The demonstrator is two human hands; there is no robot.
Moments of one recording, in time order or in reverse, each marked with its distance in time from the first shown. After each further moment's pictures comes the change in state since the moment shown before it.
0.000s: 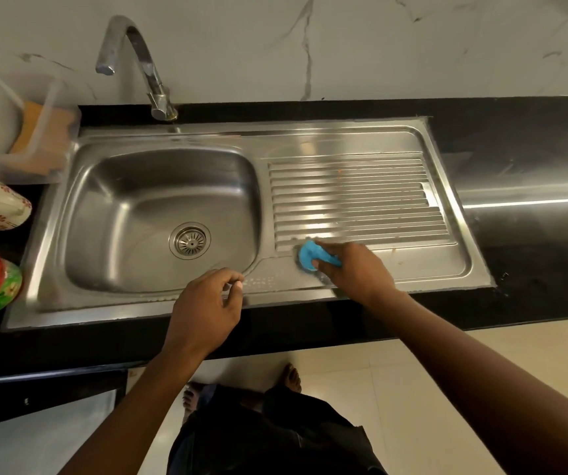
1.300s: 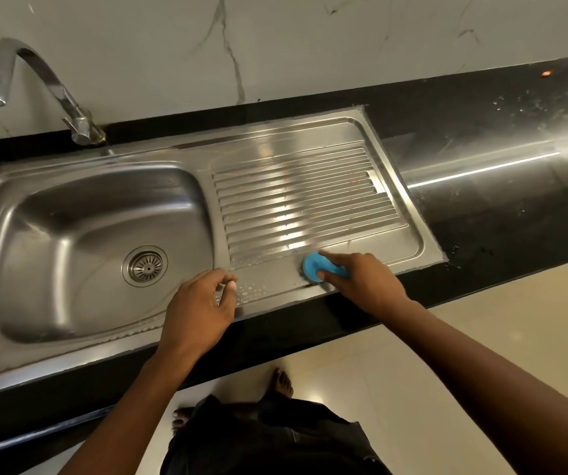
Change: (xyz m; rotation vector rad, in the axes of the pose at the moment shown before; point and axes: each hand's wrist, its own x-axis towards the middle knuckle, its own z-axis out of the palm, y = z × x) left_hand 0.038 0.034 0.037 0.012 -0.102 0.075; right_hand -0.044 0.073 -0.027 0.016 0.070 0.067
